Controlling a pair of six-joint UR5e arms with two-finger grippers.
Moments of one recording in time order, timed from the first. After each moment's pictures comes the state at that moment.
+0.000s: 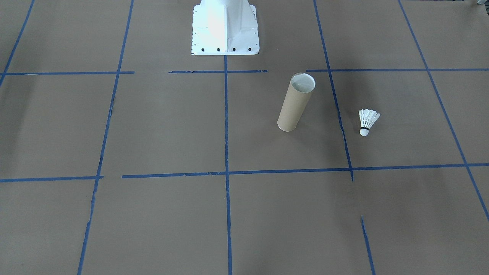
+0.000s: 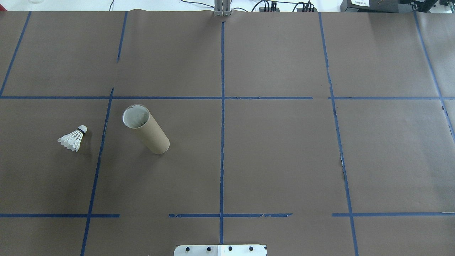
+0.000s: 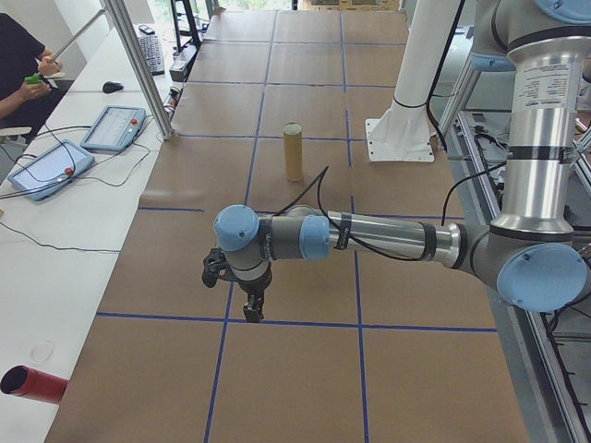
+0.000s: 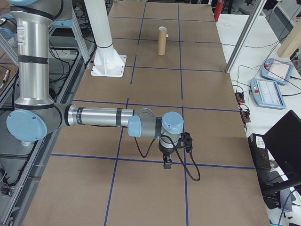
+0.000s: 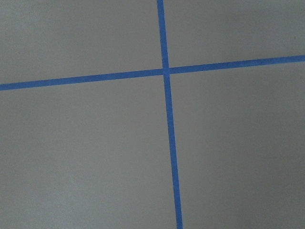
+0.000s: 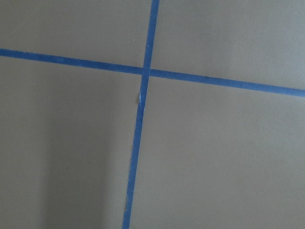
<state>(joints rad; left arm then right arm) -1.56 -1.57 -1.69 -1.41 -2.35 0.12 1.54 -1.63 1.63 -1.57 2.29 -0.10</state>
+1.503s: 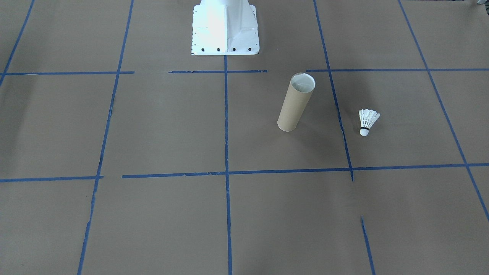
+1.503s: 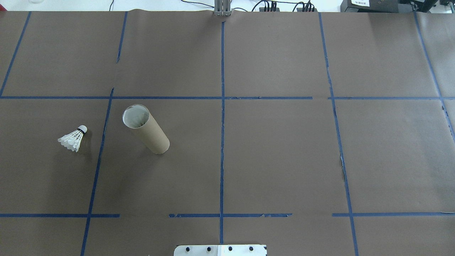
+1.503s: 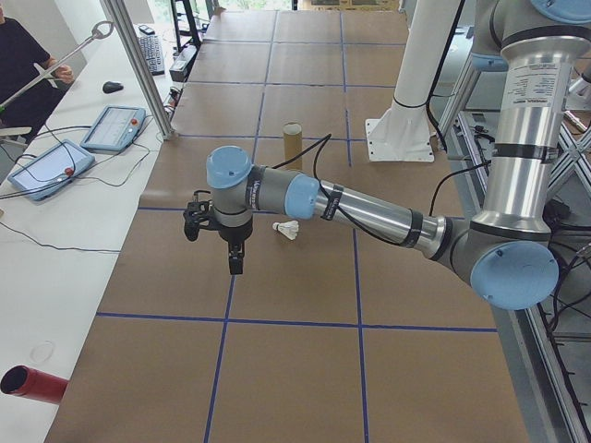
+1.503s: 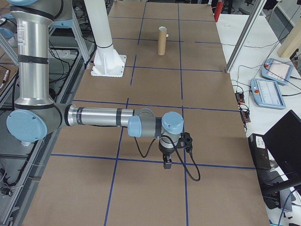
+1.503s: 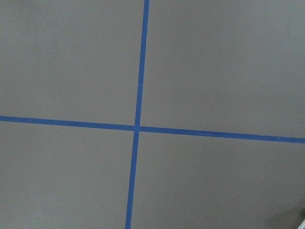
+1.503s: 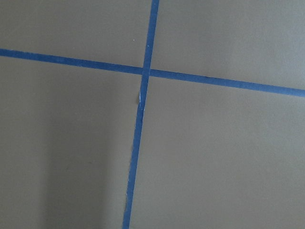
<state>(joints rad) -1.52 -1.64 -1.81 -1.46 -2.34 -0.31 1.54 -1.63 1.63 -1.57 2.29 -0.10</state>
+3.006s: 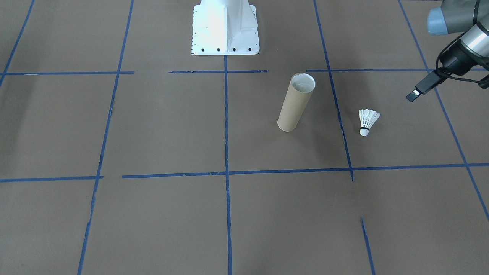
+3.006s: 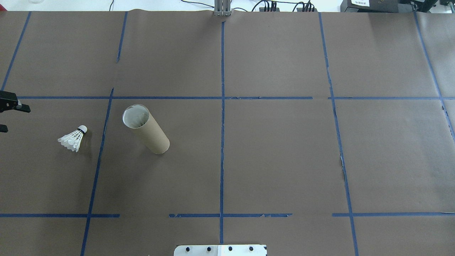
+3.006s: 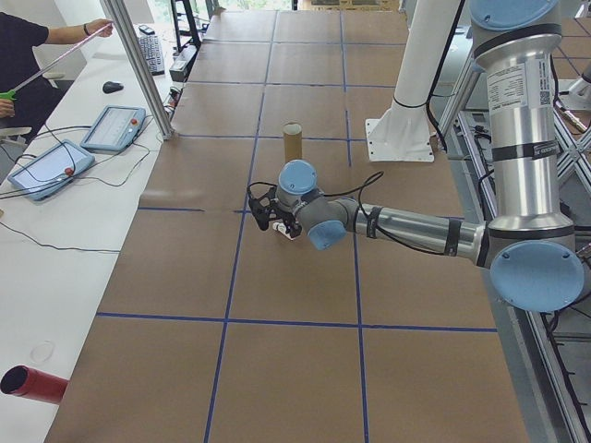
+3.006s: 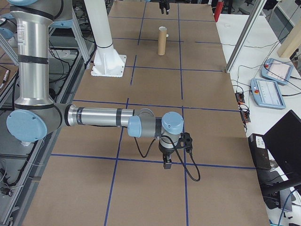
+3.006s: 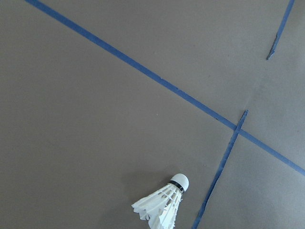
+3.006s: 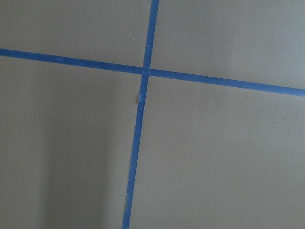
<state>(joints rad) -1.07 -1.41 -1.84 -2.43 -2.31 -1.57 1.54 -1.63 1.63 -1.57 2.29 -0.10</state>
